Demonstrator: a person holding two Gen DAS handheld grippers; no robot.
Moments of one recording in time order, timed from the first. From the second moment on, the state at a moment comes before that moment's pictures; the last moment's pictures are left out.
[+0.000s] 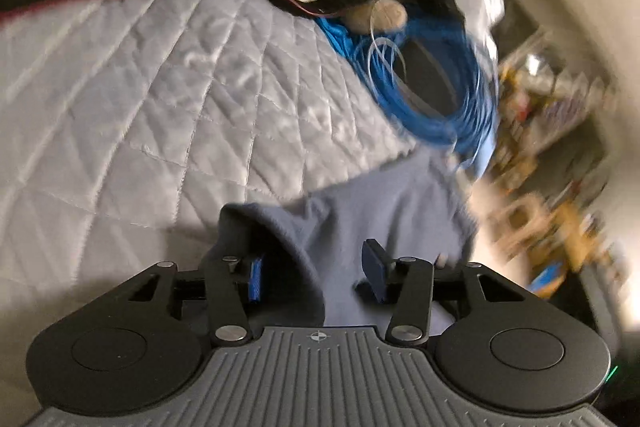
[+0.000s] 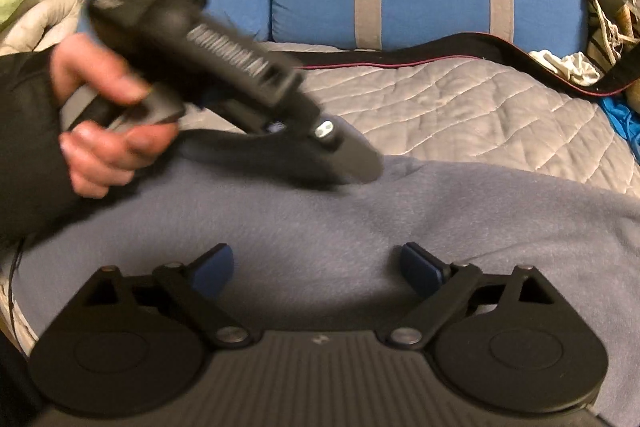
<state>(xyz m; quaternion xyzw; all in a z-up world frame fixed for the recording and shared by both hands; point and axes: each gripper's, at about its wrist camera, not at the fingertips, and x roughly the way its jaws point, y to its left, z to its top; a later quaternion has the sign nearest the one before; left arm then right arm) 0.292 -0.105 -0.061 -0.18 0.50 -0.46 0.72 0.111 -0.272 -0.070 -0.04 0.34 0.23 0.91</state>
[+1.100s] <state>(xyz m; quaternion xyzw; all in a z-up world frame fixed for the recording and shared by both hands) 0.236 -0.009 0.019 -0.10 0.42 -0.27 0.86 0.113 -0.272 -0.072 -0.04 0.35 0.23 0.91</state>
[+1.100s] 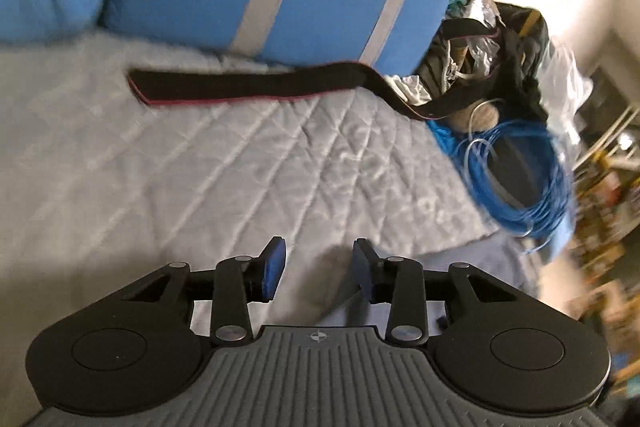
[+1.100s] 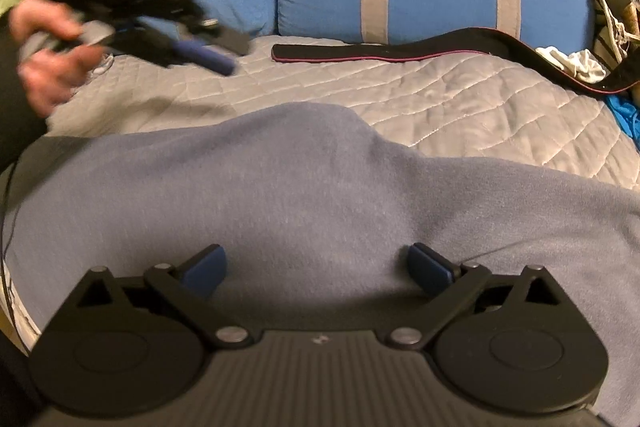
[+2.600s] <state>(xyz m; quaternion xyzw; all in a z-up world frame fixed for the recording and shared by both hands) 0.147 0.014 0.010 0.16 0.39 -0.25 0.87 0.118 -0.260 -0.070 -0.05 0.36 0.20 0.91</state>
